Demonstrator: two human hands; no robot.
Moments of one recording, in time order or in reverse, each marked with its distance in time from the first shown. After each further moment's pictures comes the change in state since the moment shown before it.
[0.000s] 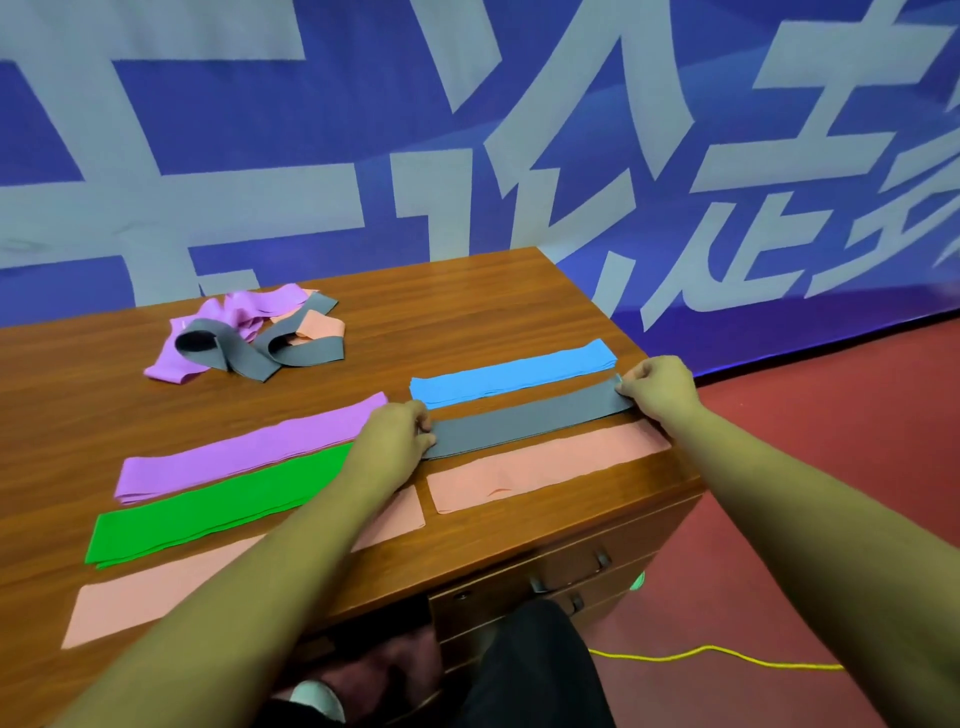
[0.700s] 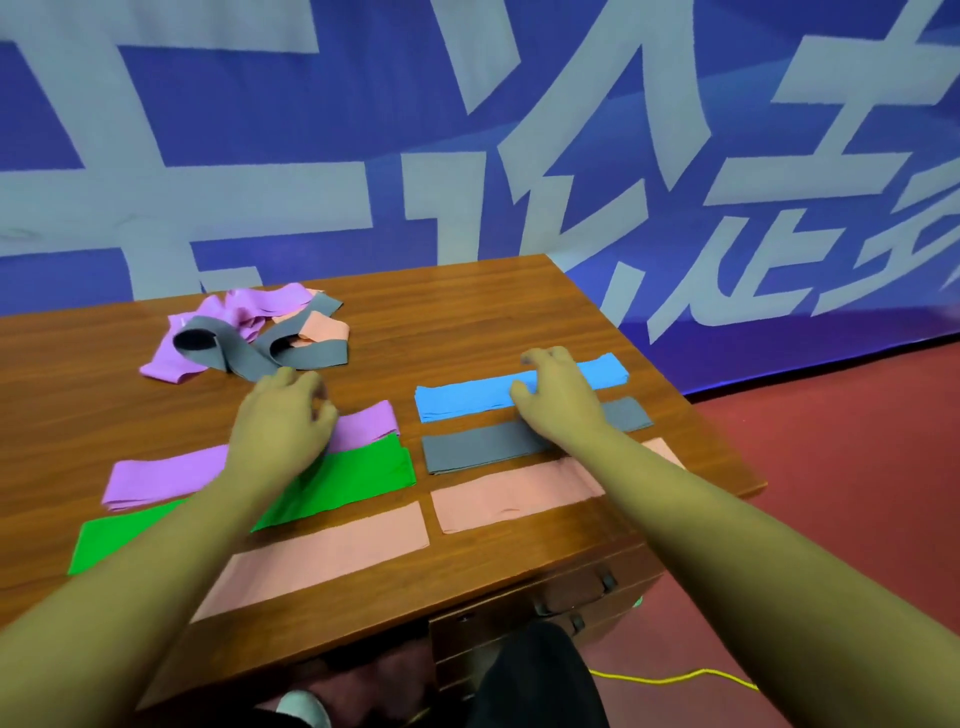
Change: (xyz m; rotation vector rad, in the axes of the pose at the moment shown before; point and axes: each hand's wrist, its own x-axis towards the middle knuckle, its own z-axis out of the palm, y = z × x) left_hand 0.010 -0.082 -0.061 0.243 0.342 -0.020; right_hand -0.056 -0.086 0.078 -0.233 -0.112 -0.508
